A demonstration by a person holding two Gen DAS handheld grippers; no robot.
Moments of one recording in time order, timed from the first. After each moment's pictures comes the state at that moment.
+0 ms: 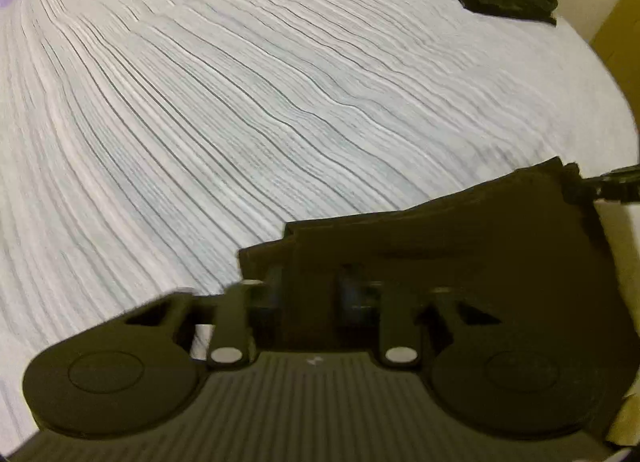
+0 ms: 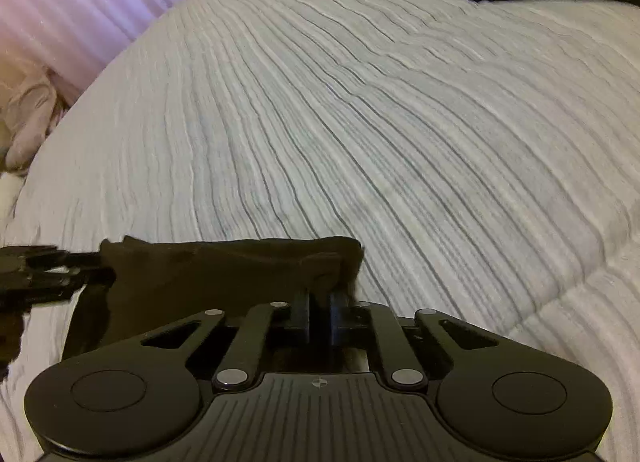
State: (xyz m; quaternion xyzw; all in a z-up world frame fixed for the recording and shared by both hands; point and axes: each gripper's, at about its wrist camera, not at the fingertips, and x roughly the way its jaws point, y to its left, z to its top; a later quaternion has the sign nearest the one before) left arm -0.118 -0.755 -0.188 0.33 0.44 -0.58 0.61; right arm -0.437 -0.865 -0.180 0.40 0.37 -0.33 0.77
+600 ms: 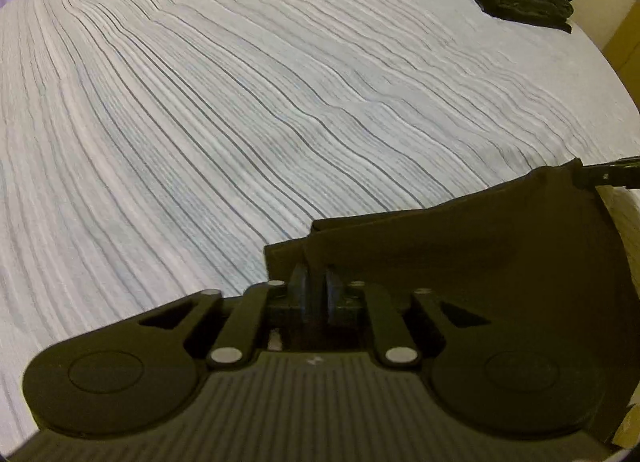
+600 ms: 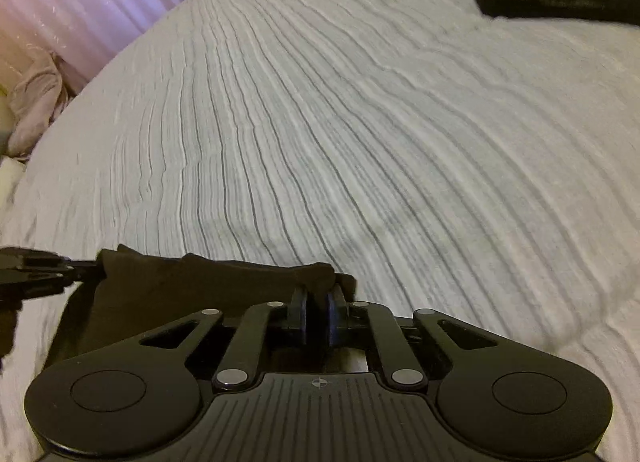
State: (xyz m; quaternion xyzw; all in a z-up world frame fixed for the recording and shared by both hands) left arm -0.107 -0.748 -0.192 0.32 0.44 -0.56 0.63; right arm -0.436 -0.882 -0.187 0.38 0.38 -0.34 0.78
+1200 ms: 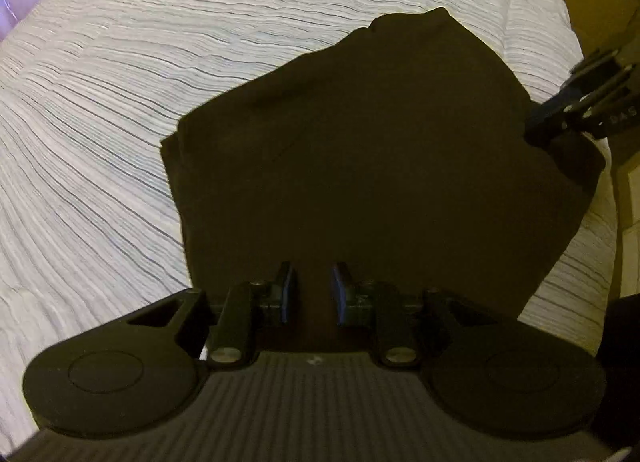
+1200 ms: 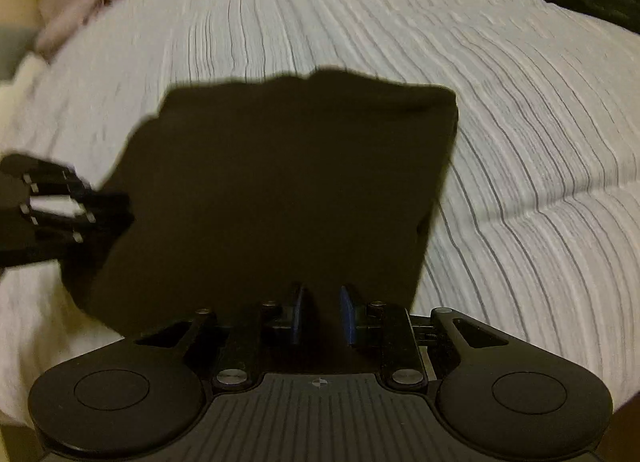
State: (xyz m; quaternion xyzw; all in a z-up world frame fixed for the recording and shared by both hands) left arm -0.203 -0.653 -0.173 0.43 0.35 -0.62 0.56; right arm -0.427 -0.745 -0.171 0.32 0.48 -0.27 0.77
